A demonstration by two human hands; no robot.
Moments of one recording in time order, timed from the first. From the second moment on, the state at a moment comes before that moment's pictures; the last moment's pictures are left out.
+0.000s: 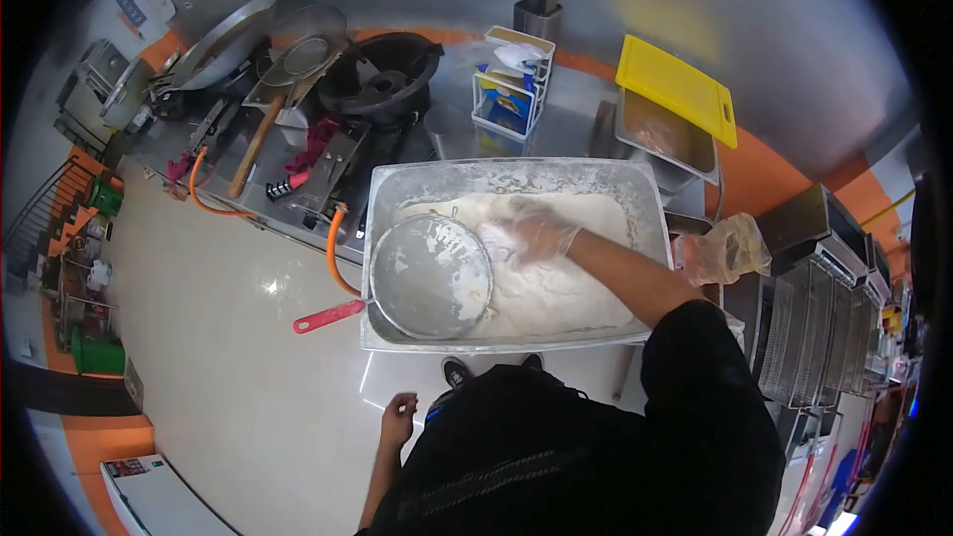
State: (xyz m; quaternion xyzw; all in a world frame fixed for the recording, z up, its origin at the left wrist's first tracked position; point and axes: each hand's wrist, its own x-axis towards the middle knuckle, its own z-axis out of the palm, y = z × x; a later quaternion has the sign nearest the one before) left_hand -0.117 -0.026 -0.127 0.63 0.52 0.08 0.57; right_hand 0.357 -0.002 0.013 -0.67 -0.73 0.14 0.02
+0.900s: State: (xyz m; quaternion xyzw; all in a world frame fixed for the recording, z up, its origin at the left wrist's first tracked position) left_hand -0.245 -0.034 -0.234 0.52 0.62 0.05 0.59; right_hand 0.378 -0.061 0.053 -0.78 -0.47 0.39 0.12
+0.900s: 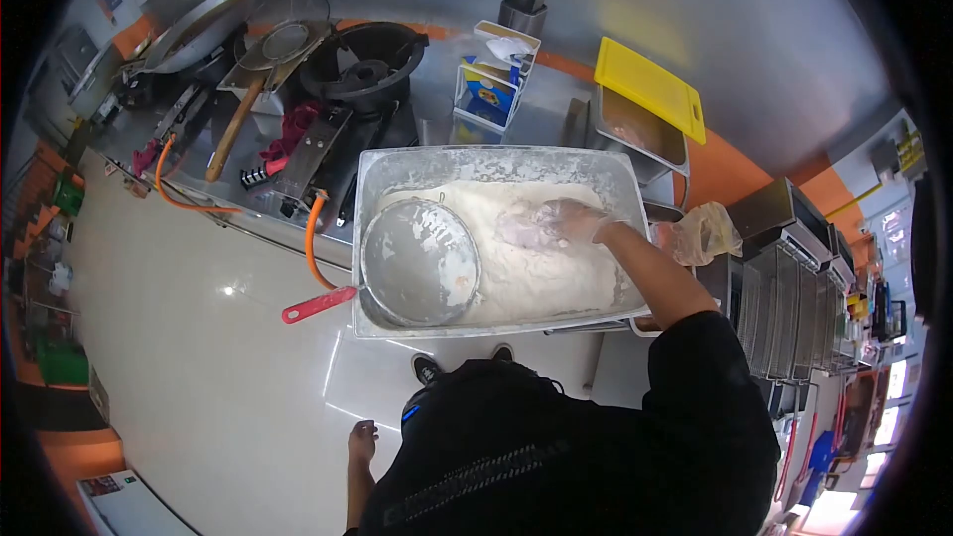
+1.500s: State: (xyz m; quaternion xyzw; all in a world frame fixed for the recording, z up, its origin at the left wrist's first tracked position) left_hand -0.327 -0.111 -0.288 0.67 0.55 -0.07 0.49; right_hand 0.425 -0.041 -0.009 -0.78 -0.55 0.24 0.17
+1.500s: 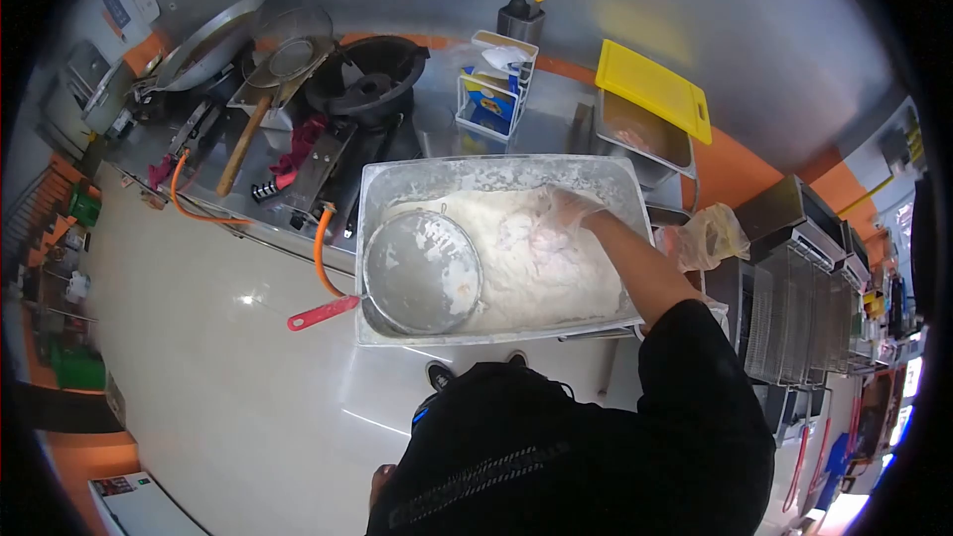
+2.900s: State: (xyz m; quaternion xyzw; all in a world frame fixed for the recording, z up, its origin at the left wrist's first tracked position) left_hand -0.250 -0.071 -0.270 0.60 0.60 -0.07 0.52; right_hand 0.409 -0.132 0.074 -0.74 -0.66 -0.06 0.06
